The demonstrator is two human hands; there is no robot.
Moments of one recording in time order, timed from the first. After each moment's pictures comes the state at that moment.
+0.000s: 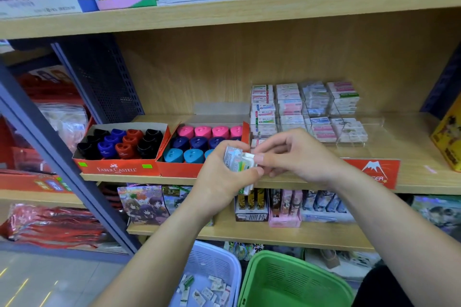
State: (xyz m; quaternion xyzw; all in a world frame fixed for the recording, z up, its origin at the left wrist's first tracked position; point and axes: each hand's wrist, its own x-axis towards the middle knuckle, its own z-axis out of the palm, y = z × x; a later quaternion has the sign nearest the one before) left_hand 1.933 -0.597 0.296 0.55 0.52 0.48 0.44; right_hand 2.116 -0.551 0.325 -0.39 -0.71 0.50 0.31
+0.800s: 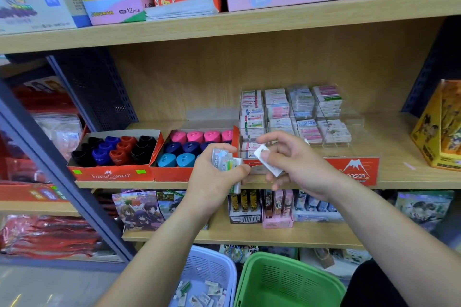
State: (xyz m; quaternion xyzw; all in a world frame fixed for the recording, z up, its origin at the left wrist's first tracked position) left_hand 1.944 -0.607 0.304 0.53 0.52 0.52 0.43; right_hand 2.133 -0.567 0.313 -0.42 -0.60 0.56 0.38
